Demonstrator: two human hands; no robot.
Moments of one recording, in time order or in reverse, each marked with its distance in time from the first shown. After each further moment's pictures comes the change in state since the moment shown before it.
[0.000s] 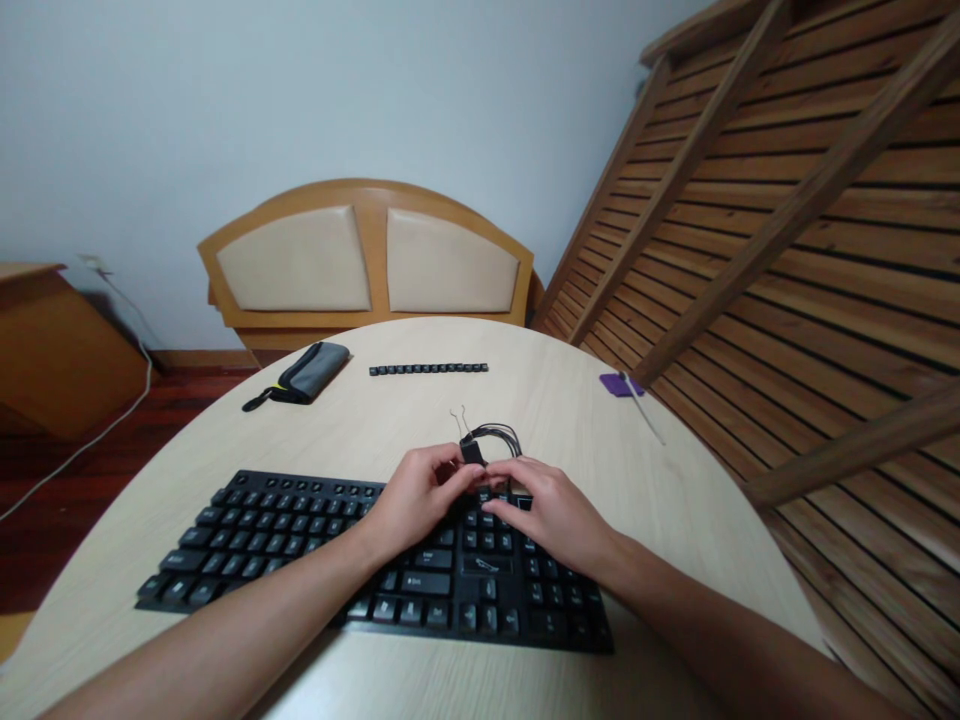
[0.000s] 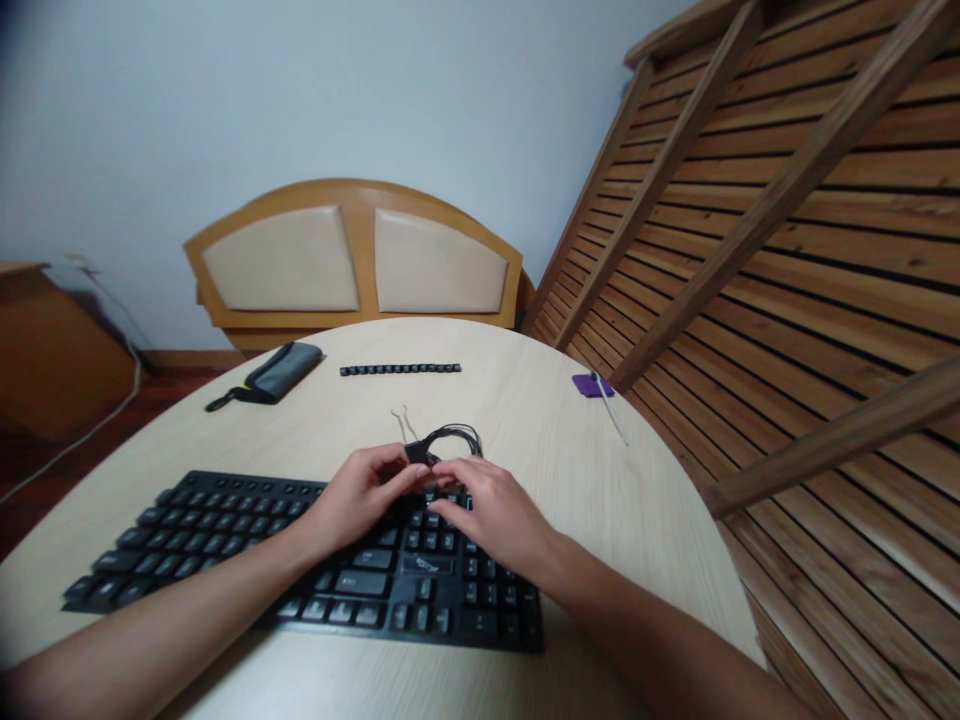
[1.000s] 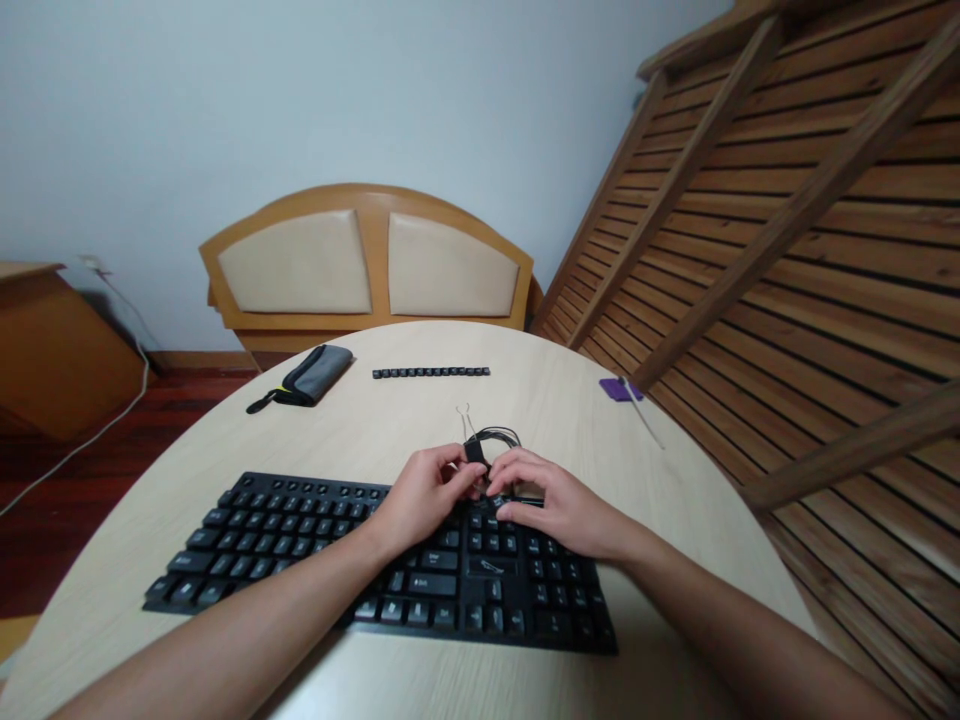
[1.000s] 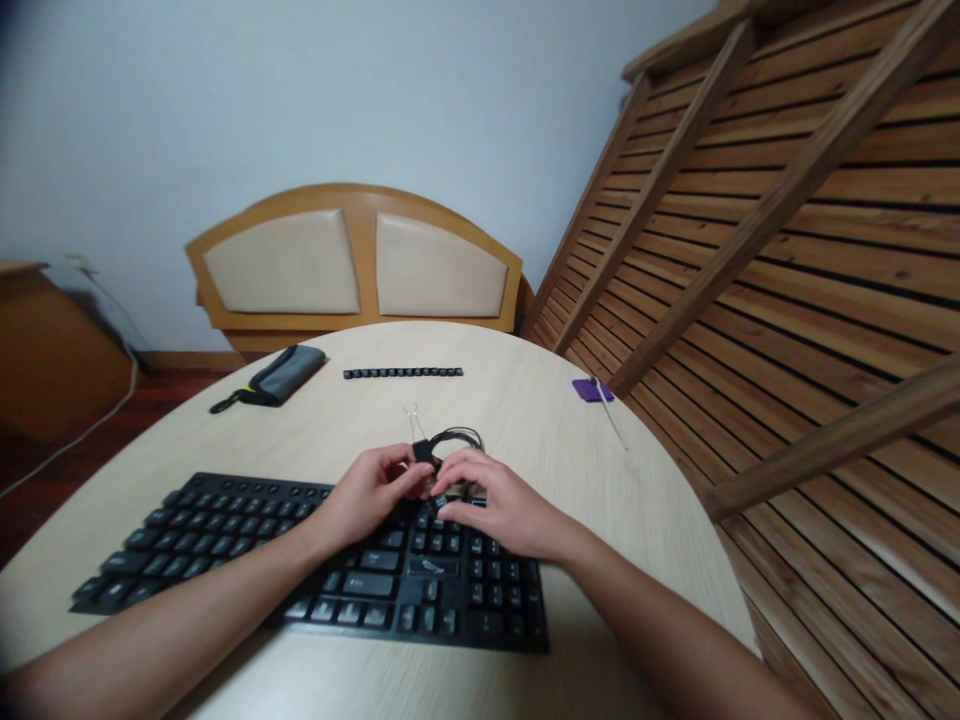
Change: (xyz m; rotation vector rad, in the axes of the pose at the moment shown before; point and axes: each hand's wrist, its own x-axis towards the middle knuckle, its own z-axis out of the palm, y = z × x) left_hand 0.004 -0.002 0.001 -0.094 -0.013 -0.054; right_hand 0.009 -0.007 -0.021 0.291 -0.168 0.010
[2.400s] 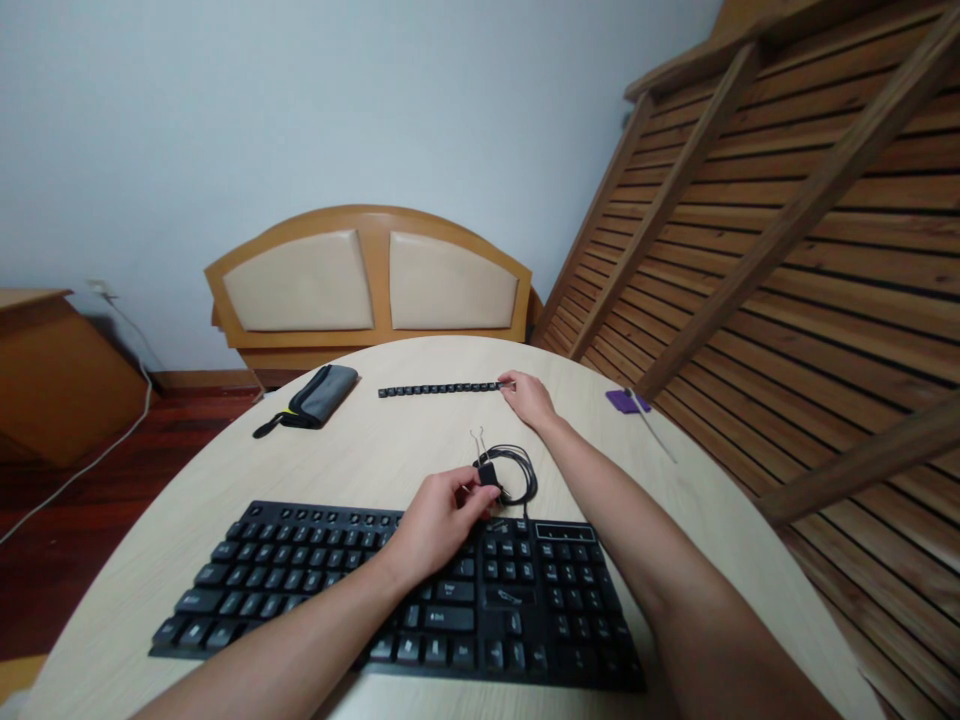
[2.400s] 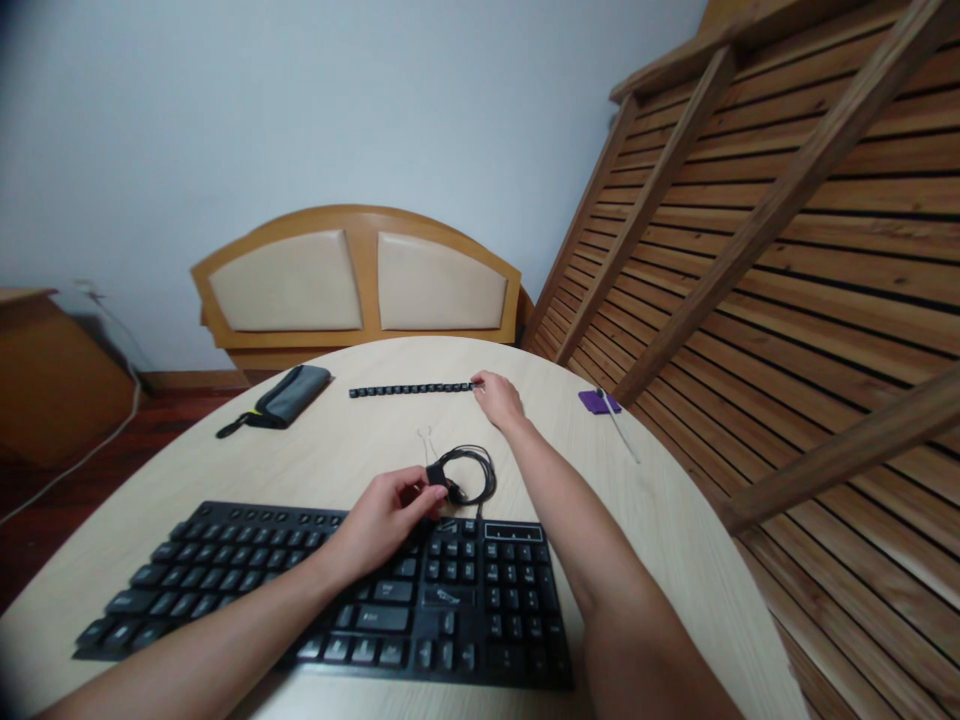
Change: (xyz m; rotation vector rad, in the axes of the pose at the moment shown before) left_hand 0.002 0.000 0.000 0.081 0.005 -0.013; right_hand 0.147 0.150 -0.058 -0.639 0.492 0.288
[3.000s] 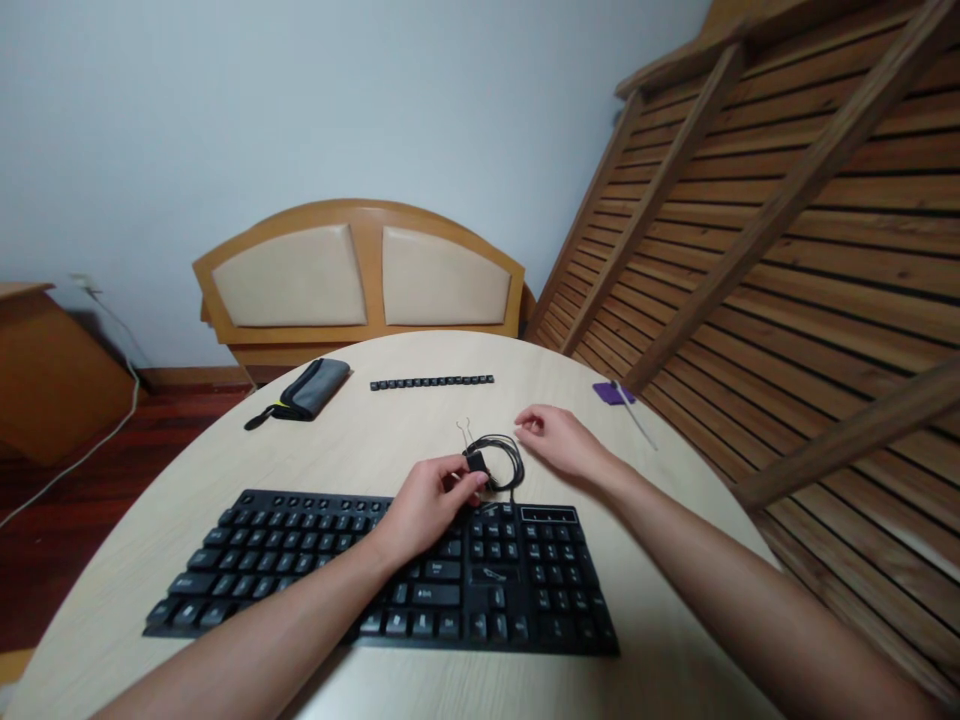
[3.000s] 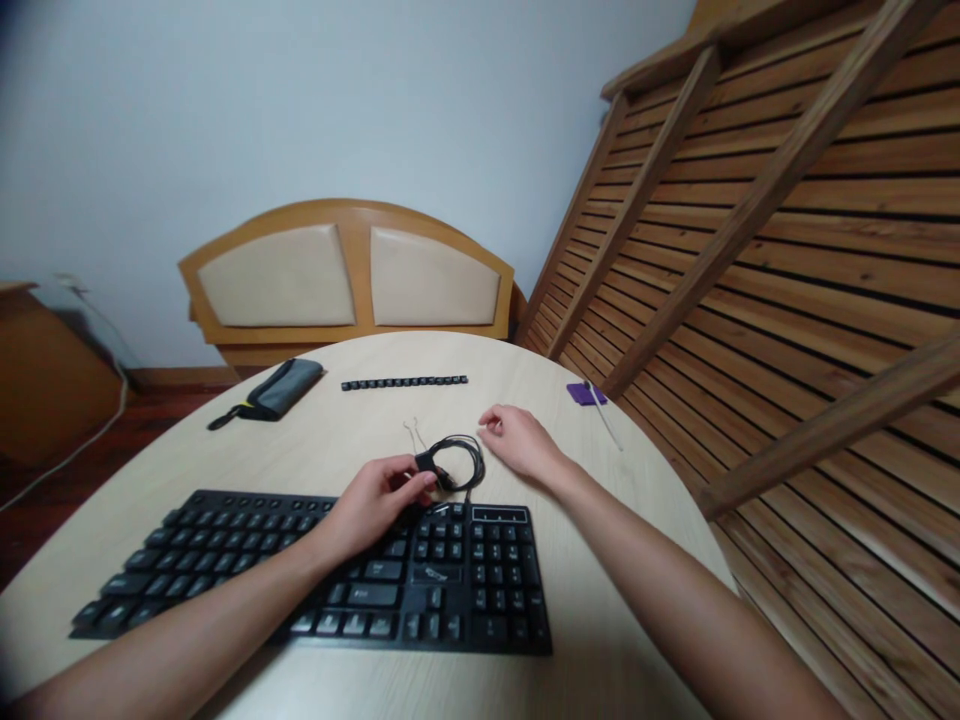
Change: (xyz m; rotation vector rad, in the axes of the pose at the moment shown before) left_hand 0.000 -0.001 -0.001 -0.011 -0.018 -0.009; right_hand -0.109 -0.032 -0.084 0.067 -0.182 -0.054
